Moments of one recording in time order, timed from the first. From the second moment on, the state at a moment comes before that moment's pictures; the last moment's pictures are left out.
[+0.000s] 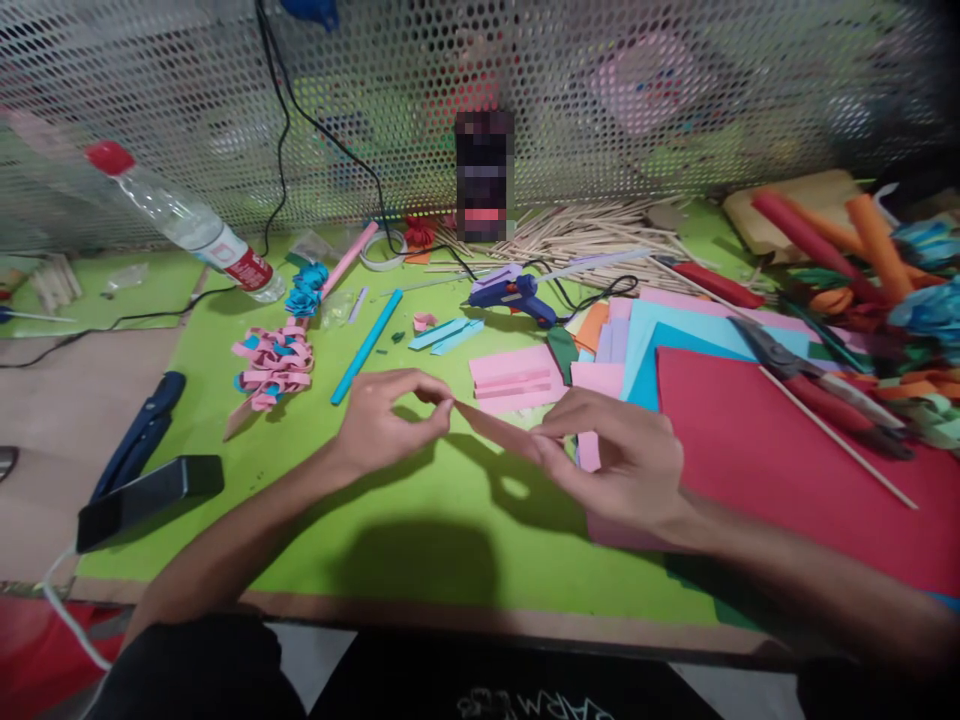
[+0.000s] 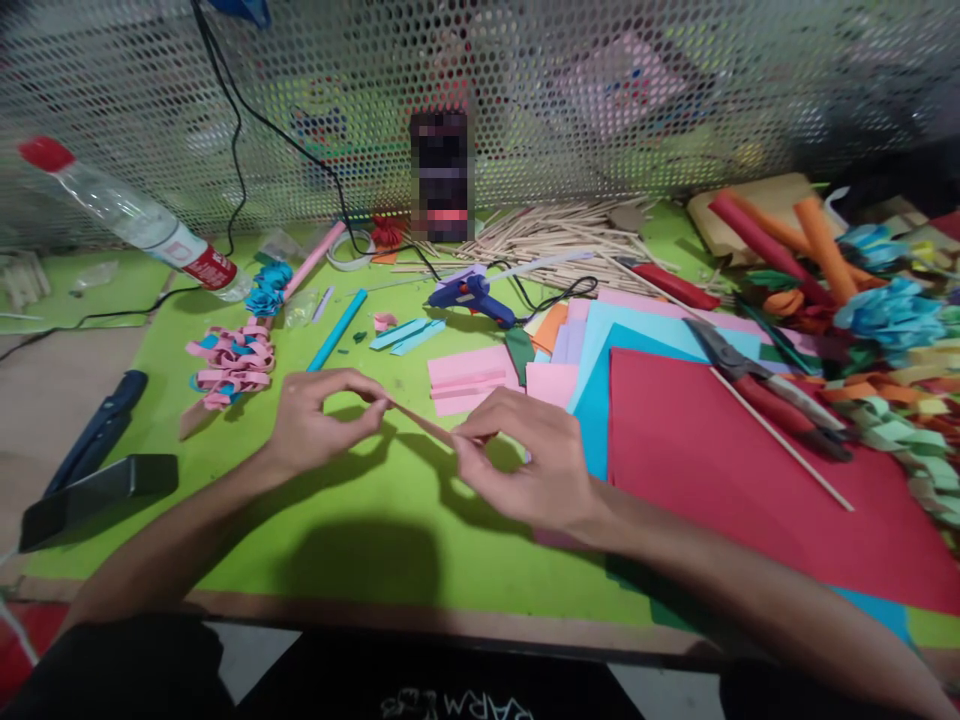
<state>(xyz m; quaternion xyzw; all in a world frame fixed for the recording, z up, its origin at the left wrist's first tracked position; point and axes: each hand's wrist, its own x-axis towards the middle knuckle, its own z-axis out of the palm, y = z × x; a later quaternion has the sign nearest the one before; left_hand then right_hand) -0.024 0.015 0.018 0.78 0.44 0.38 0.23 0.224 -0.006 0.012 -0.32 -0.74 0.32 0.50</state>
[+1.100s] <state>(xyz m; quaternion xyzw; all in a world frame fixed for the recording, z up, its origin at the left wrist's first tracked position) -0.015 -0.001 0.014 0.66 0.48 0.45 0.37 0.237 0.034 -0.015 -0.33 -0.66 0.57 0.35</state>
